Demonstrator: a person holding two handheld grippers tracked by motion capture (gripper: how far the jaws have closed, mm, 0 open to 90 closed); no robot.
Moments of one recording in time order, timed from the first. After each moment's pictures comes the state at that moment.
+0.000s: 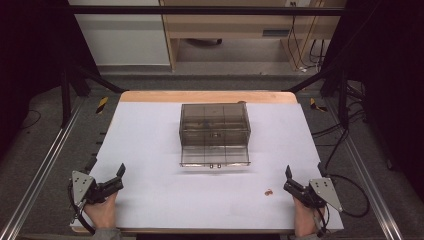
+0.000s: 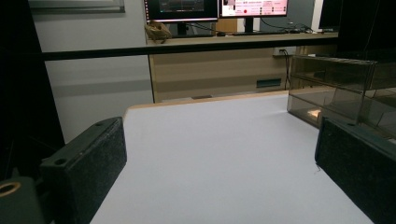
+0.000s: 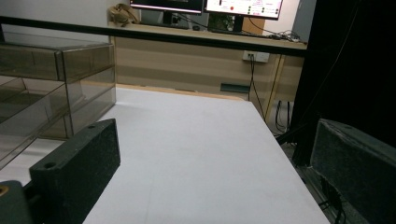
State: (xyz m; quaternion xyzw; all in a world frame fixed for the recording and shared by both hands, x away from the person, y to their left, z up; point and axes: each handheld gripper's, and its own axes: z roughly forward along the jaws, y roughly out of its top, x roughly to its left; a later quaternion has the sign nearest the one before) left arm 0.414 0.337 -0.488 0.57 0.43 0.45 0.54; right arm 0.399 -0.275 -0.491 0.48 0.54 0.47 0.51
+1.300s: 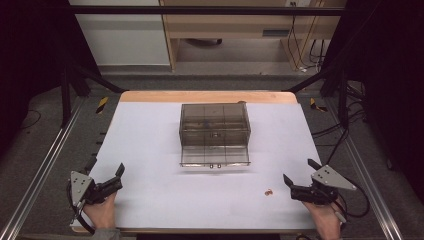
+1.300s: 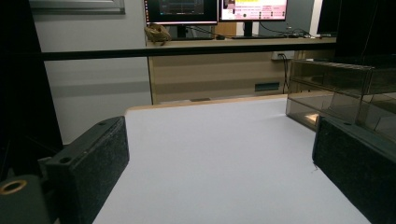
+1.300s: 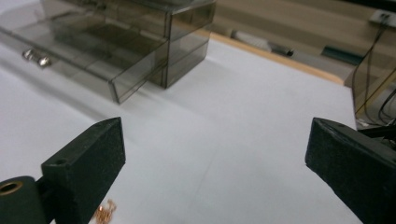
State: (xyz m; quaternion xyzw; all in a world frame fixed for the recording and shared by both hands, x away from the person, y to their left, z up) left arm 0.414 0.338 -0.488 0.57 0.43 0.45 0.54; right arm 0.400 -0.291 -0.440 0.39 0.73 0.44 0.34
